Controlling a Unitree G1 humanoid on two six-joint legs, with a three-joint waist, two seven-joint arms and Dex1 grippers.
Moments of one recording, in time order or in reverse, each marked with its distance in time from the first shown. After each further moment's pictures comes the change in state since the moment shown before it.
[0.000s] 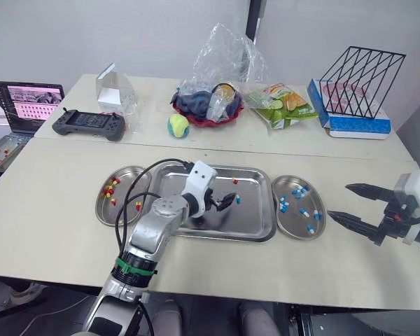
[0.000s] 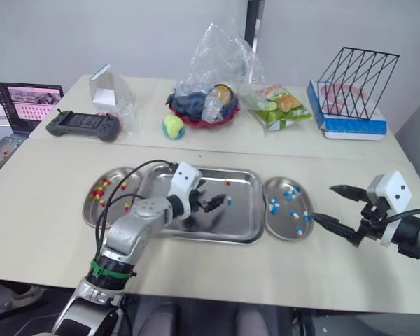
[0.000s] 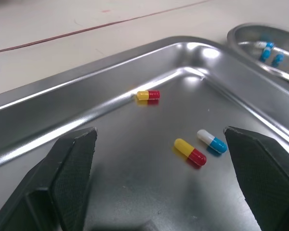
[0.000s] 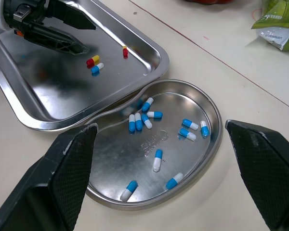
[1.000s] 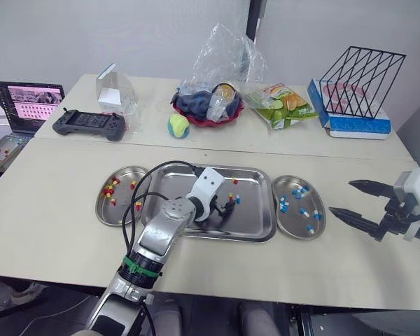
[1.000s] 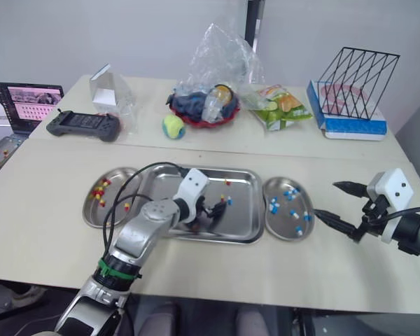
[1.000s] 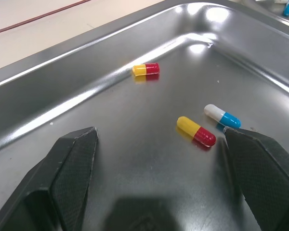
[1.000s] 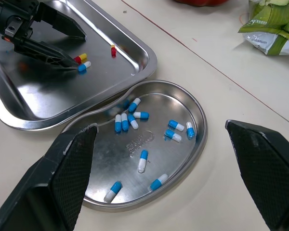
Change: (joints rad) left arm -0.020 -0.031 -0.055 0.037 0.109 0.023 0.016; right arm -0.023 0.000 0.007 0.018 -0.039 -0.032 -0.016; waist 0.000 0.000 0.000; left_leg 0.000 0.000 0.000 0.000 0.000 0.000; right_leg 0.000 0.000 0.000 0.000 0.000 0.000
